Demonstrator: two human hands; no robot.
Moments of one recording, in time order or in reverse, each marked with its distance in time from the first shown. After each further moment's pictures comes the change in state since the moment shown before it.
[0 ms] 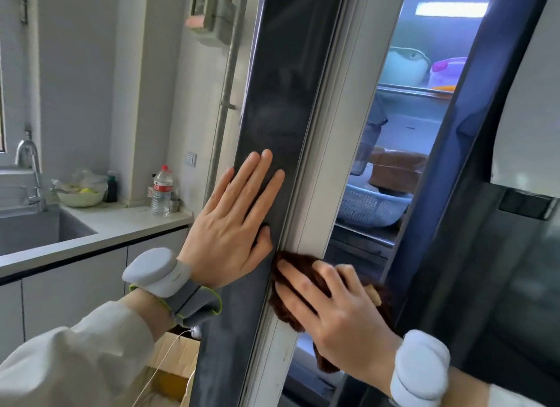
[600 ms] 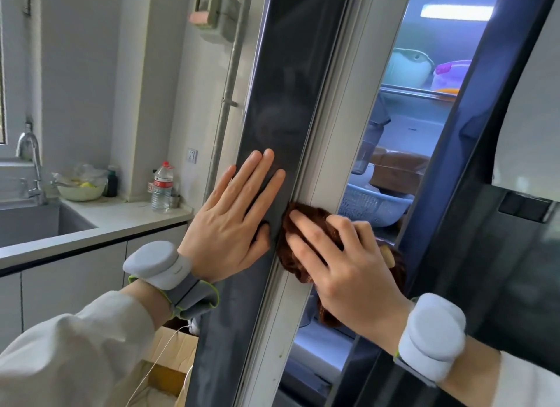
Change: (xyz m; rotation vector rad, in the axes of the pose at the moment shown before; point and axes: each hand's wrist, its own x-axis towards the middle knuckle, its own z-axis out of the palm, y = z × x) left_hand -0.006 -0.004 0.000 -0.002 -0.004 0.018; right_hand 0.033 0.027 -0.017 -0.067 0.068 0.074
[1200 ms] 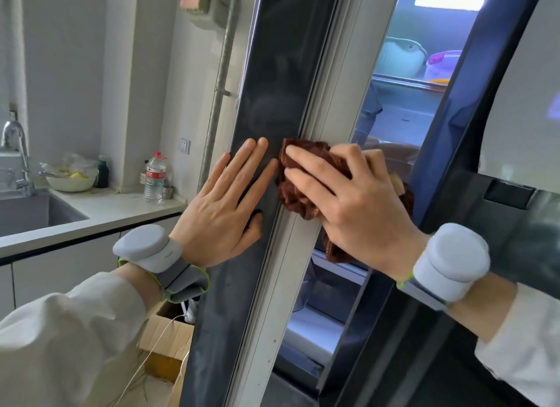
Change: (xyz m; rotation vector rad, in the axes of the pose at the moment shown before) left_hand 0.000 -0.004 -0.002 -0.022 -0.019 0.030; right_hand 0.042 0.040 -0.024 -0.008 -0.031 -0.019
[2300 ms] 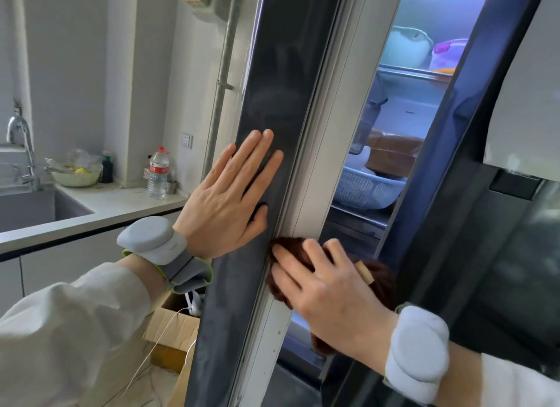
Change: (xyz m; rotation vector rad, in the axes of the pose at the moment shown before) left_hand 0.000 0.002 -0.001 0.078 -0.011 0.024; right_hand -0.063 -0.078 0.011 0.012 -0.248 -0.122
